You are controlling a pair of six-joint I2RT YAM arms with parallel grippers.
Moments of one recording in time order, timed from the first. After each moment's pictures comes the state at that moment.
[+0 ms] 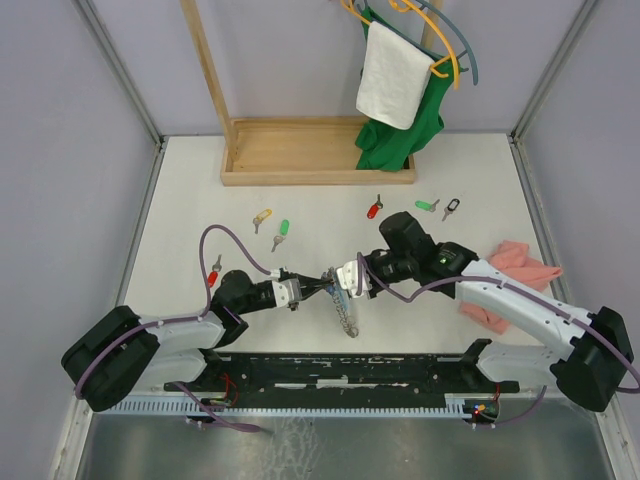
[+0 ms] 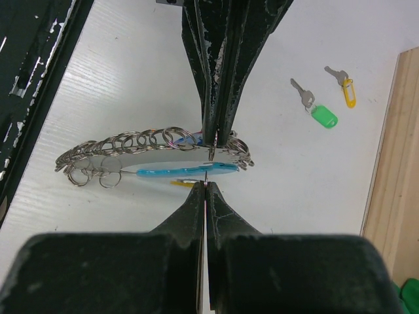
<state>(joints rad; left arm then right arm) -0.76 1.16 0.16 1.11 0.61 0.30 0.81 1.18 0.91 -0.47 -0.60 -1.02</state>
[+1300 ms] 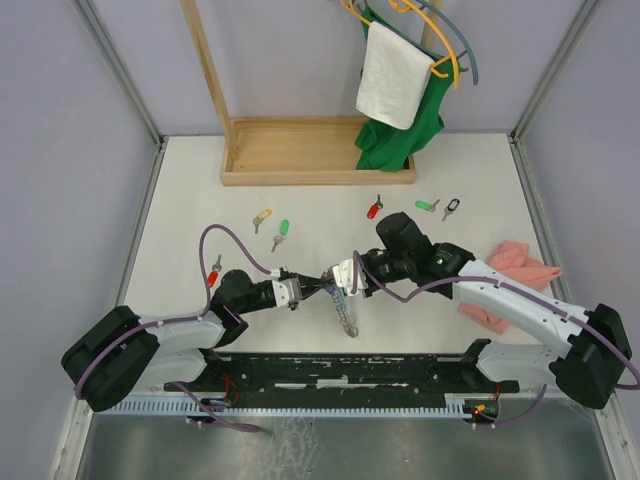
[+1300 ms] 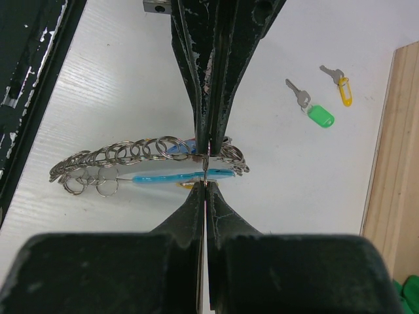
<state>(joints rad) -0.76 1.16 0.16 1.10 0.61 0.30 0.83 1.19 0.91 -0.43 -0.57 -0.99</state>
